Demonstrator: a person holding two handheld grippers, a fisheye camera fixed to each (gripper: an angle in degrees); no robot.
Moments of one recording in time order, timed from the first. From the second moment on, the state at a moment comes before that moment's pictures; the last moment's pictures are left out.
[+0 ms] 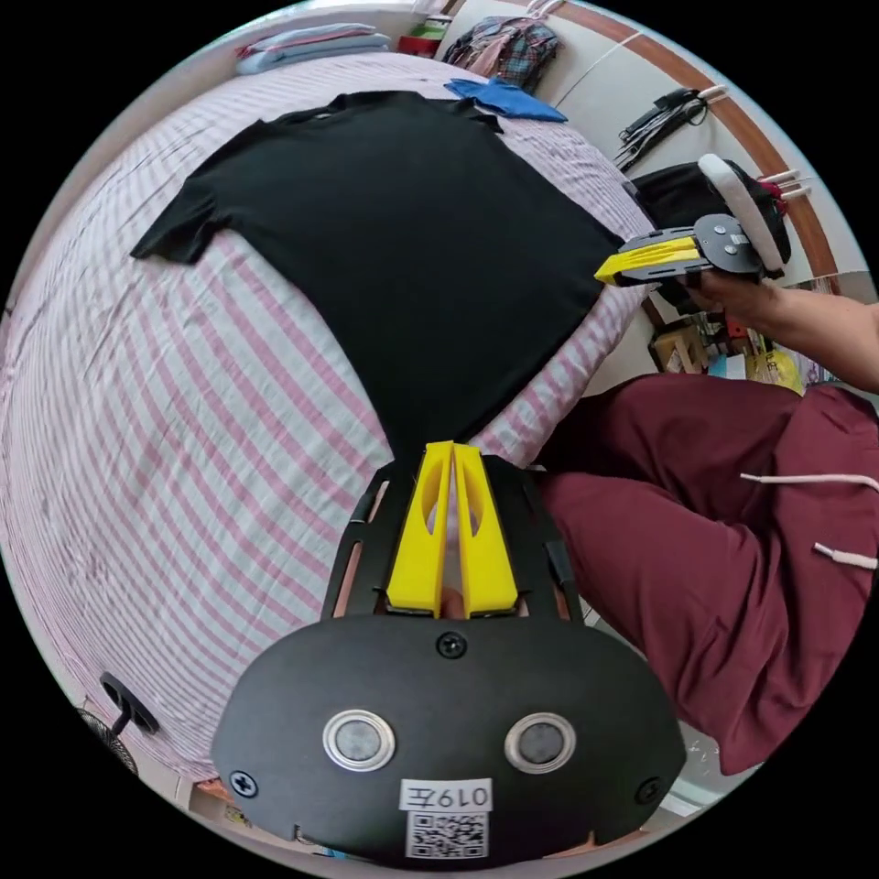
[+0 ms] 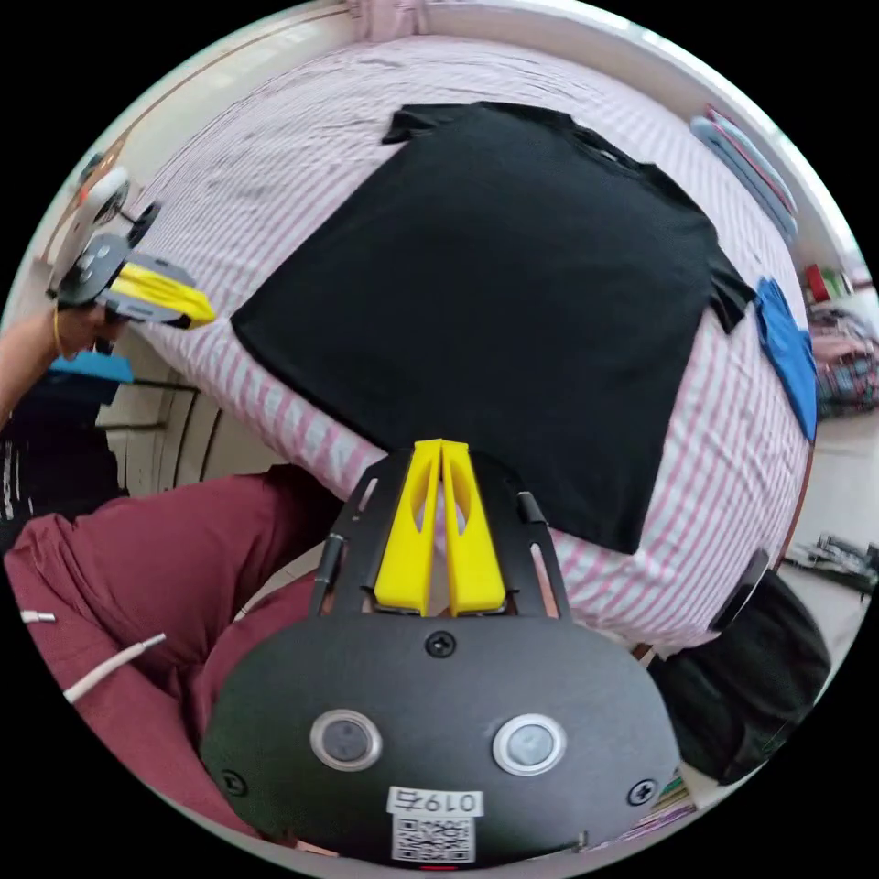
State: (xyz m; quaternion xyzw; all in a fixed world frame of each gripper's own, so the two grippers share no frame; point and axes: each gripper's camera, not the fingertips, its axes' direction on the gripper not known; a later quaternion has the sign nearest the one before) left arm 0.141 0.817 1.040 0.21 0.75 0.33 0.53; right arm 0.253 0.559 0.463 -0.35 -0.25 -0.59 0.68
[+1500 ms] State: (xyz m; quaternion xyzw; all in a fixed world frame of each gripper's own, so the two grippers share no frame) left arm 0.349 0.859 0.717 0.33 0.71 0.39 0.49; right arm 0.330 0.551 0.771 -0.47 -0.28 -0.52 0.66
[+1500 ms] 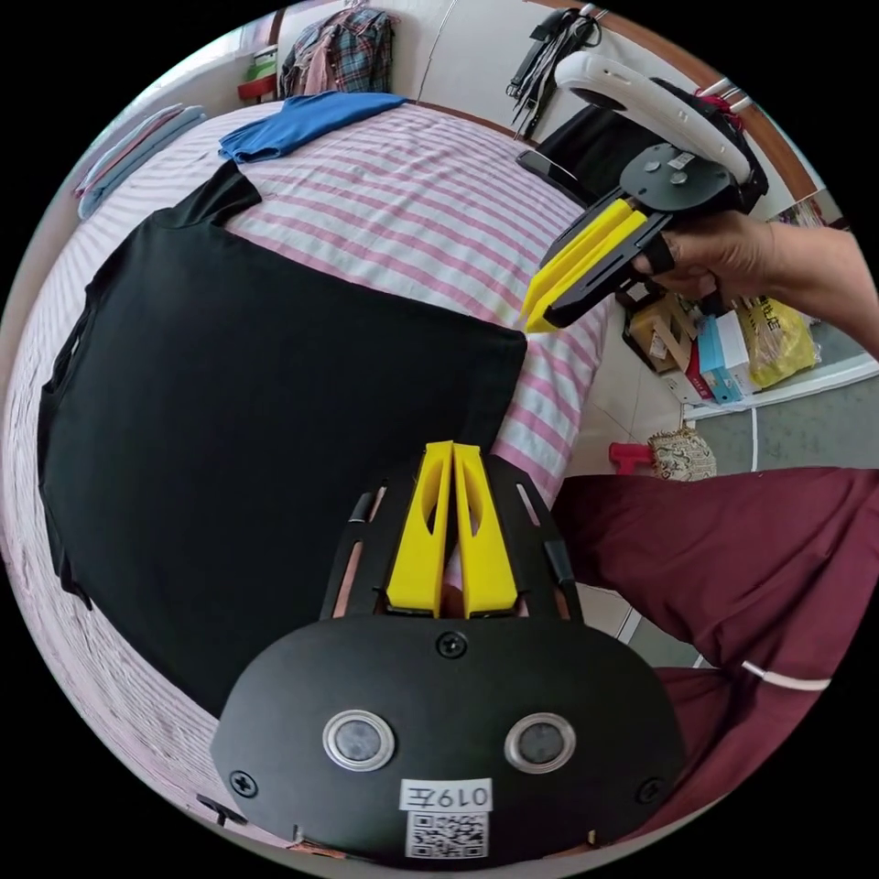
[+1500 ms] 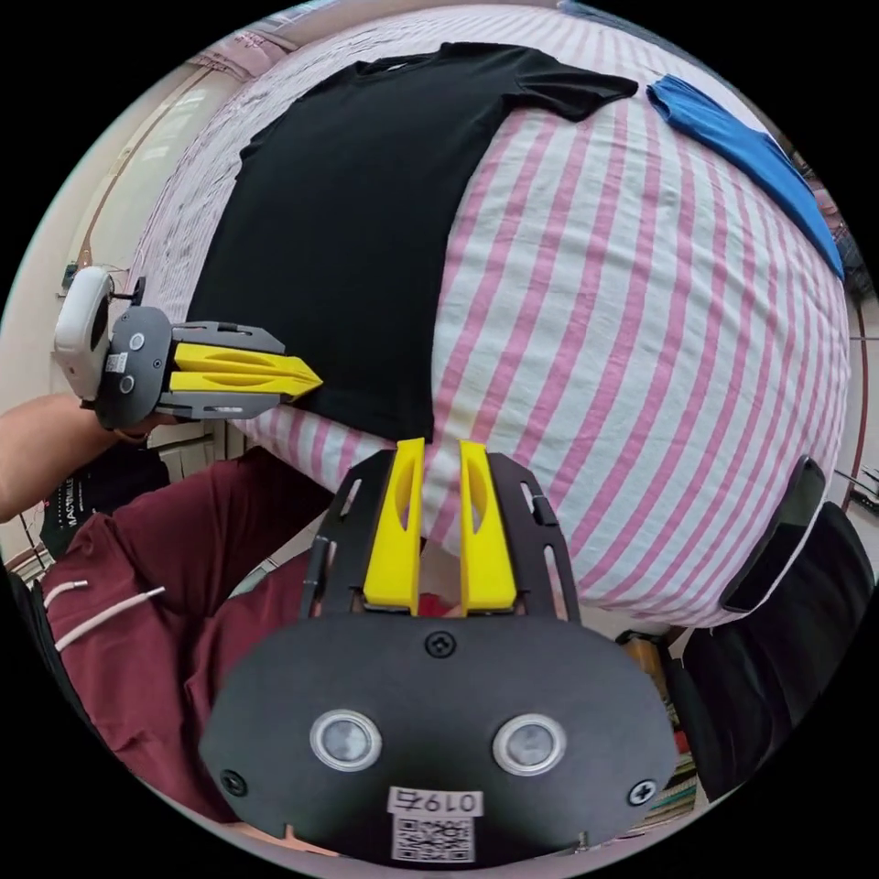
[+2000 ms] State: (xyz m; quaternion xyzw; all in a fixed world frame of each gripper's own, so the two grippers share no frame) left arm 0.316 0.816 0.853 0.28 0.76 0.24 0.54; right arm 0.218 0.456 0.790 -0.30 -0.23 -0.44 0.82
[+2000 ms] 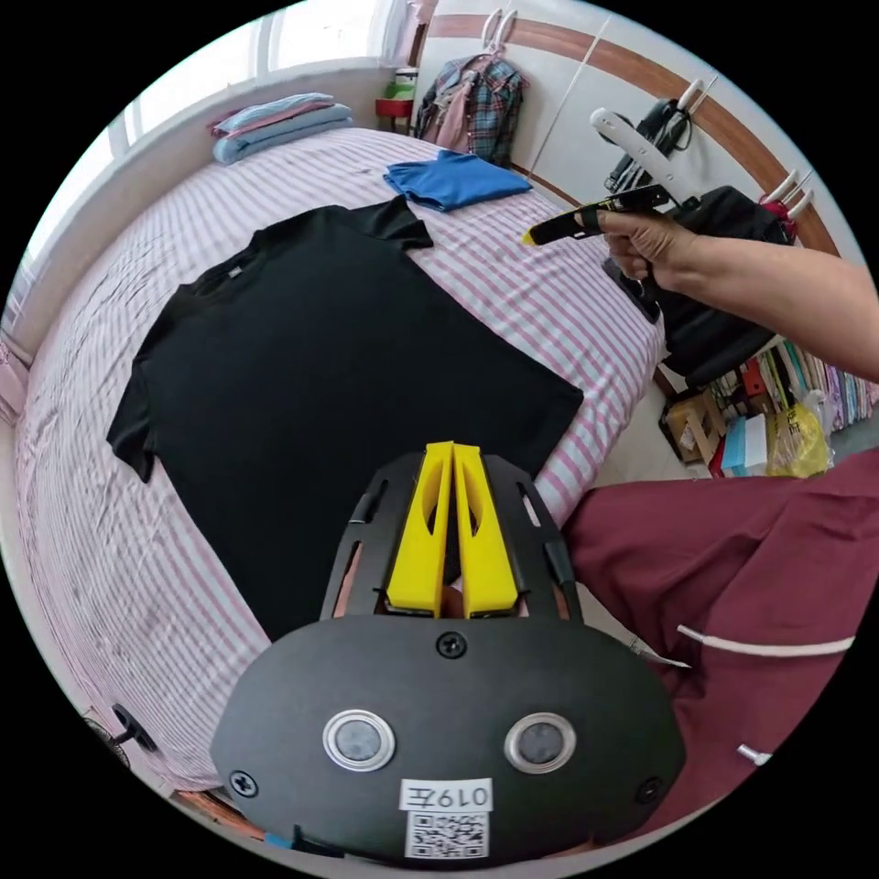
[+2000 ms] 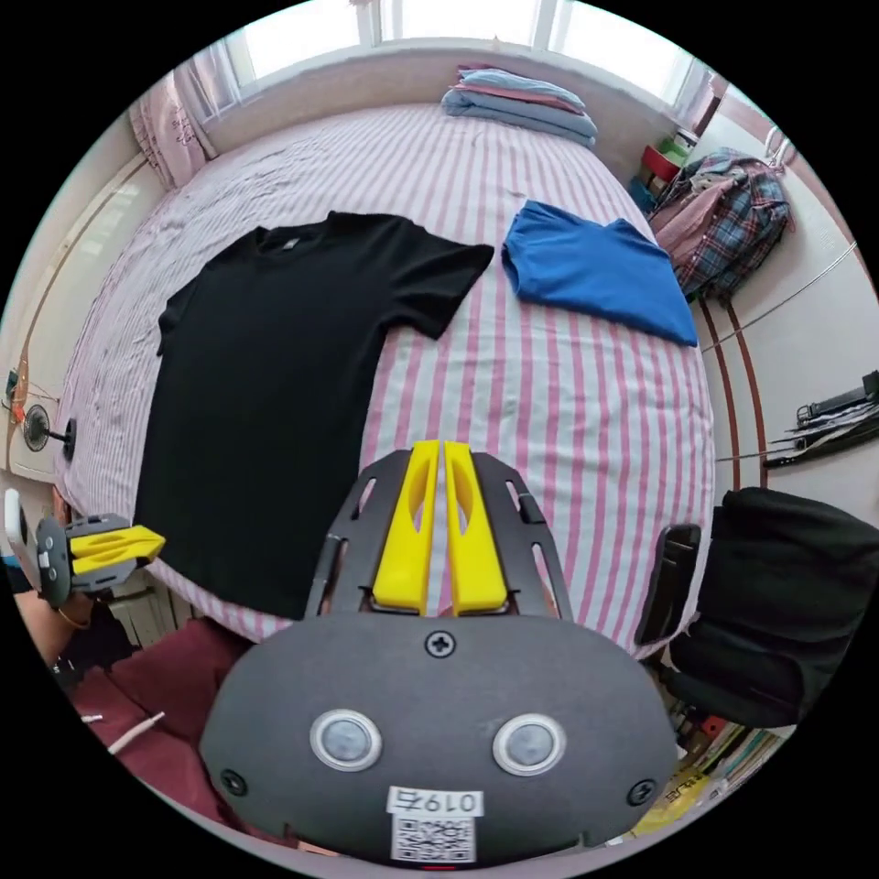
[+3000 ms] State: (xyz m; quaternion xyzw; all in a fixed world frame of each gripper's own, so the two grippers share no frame) left arm 0.530 0.557 0.816 -0.13 0.91 -0.10 0.38; right arm -0.027 0.301 1.112 -0.33 -0.40 -0.60 0.61
